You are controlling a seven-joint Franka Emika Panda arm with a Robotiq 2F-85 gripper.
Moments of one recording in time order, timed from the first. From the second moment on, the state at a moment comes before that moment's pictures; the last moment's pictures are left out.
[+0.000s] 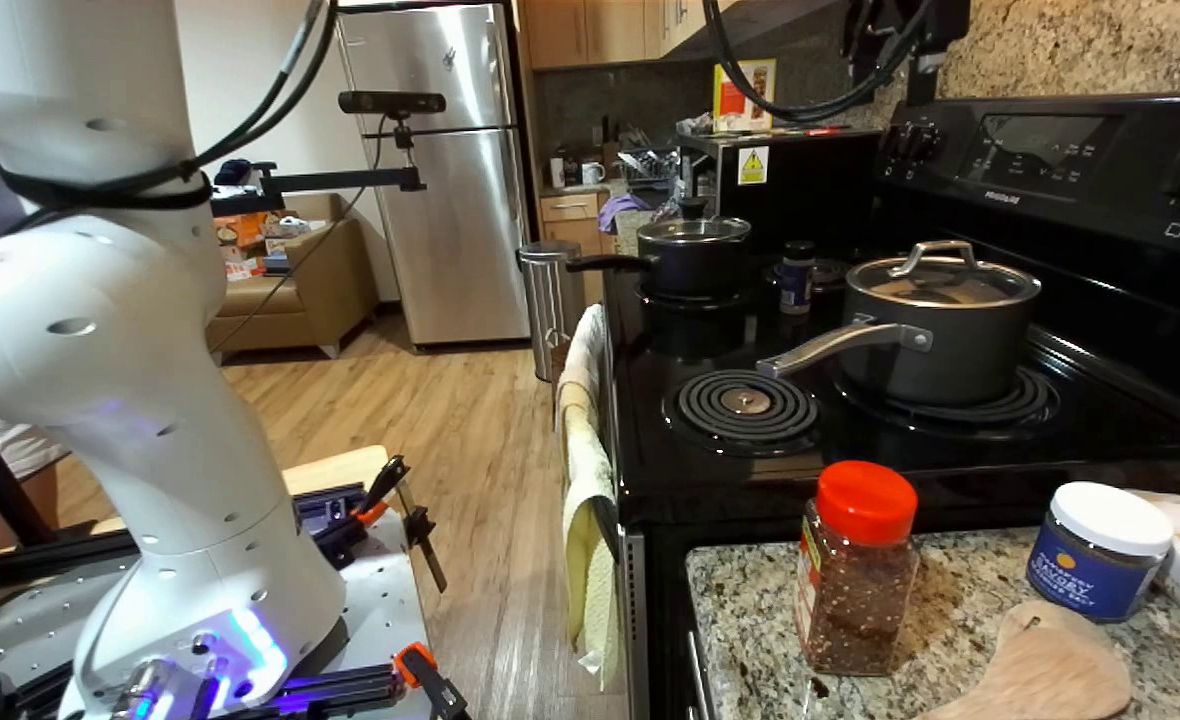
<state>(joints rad) -0.08 0.23 -0.10 -1.41 0.01 1.74 0.22</state>
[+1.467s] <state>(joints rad) -0.12 0.39 -0.10 -1.51 0.12 2.00 0.14</state>
